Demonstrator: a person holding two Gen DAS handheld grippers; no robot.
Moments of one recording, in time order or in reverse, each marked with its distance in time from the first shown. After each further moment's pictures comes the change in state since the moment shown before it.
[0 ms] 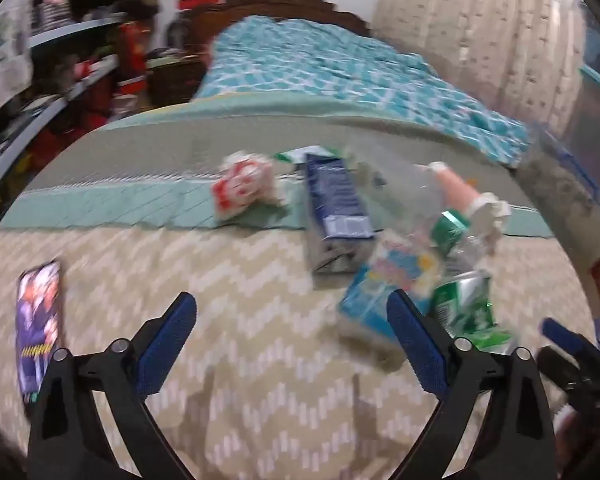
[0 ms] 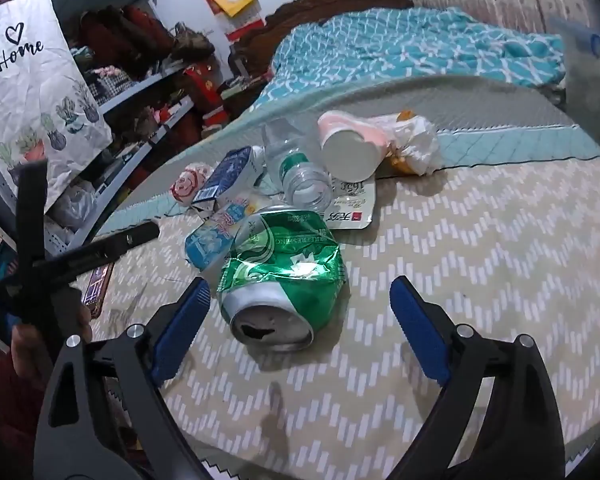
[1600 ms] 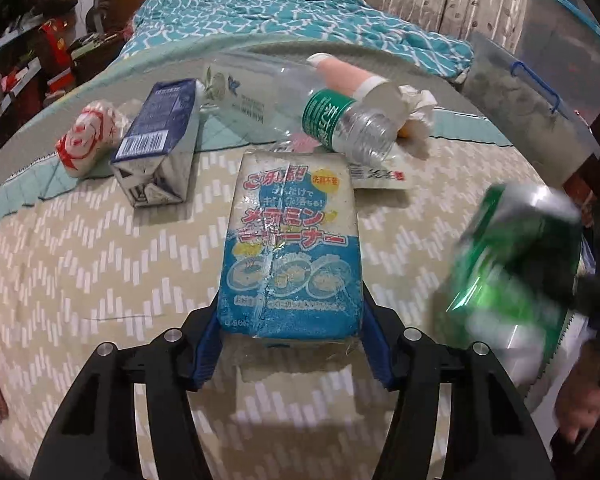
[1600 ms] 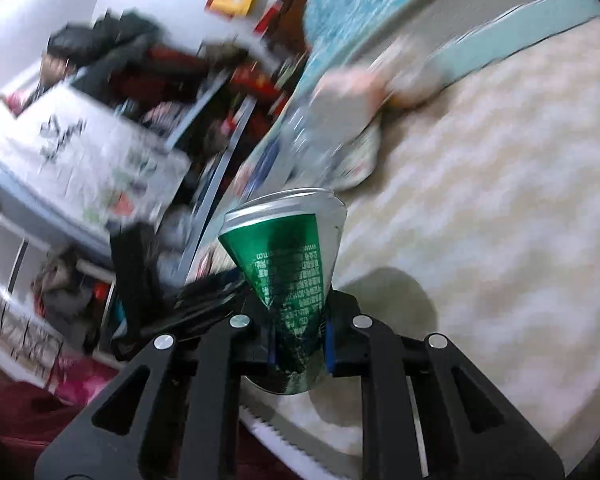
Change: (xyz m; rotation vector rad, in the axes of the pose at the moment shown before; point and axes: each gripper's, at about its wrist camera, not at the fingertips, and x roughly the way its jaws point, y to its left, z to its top) left arm 0.037 -0.101 -0.043 0.167 0.187 -0.114; right arm -0.028 -0.079 -0.016 0.332 0.025 0.383
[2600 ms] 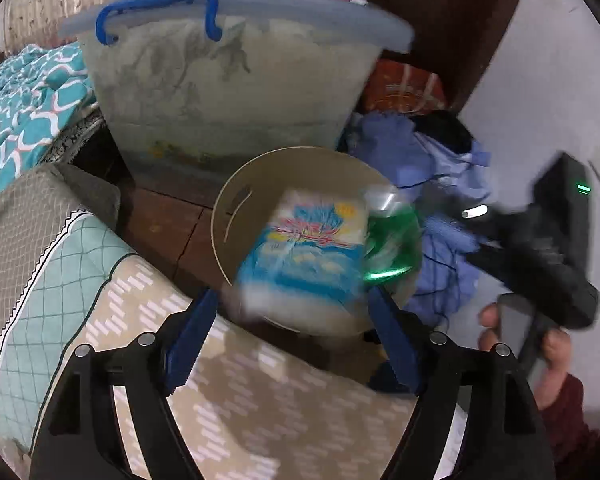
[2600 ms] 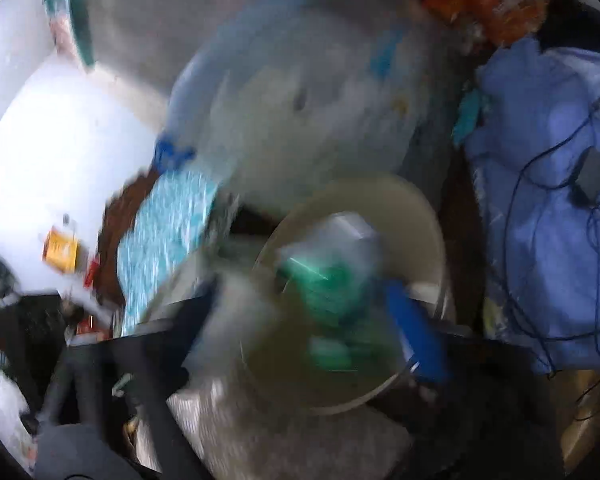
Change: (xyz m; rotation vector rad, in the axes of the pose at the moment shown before) left arm 0.126 -0.470 0.155 0.668 0.106 -0.521; right arm -0.328 -0.215 0.064 0.355 -0.811 -0.586
